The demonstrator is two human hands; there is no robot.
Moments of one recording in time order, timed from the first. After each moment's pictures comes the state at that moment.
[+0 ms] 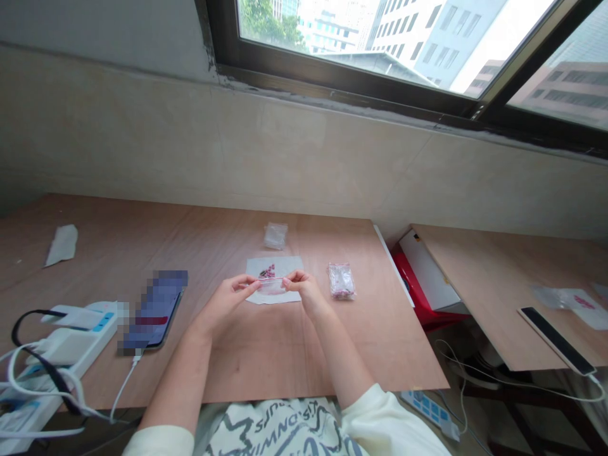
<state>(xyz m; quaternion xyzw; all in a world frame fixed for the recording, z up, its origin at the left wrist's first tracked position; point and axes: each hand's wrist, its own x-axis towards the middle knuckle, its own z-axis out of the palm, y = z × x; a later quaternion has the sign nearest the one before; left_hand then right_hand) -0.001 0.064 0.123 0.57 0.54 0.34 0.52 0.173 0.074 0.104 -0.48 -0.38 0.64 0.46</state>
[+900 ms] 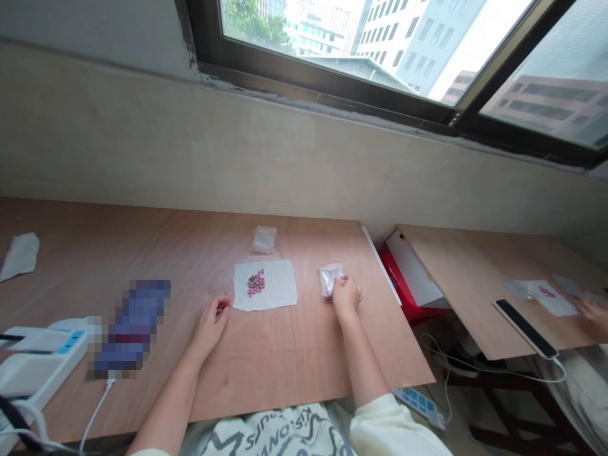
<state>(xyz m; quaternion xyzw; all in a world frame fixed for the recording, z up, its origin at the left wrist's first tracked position) -0.026 0.057 0.017 0.60 0.63 0.38 0.32 0.273 0.075 0.070 -0.88 -0.39 0.12 0.23</state>
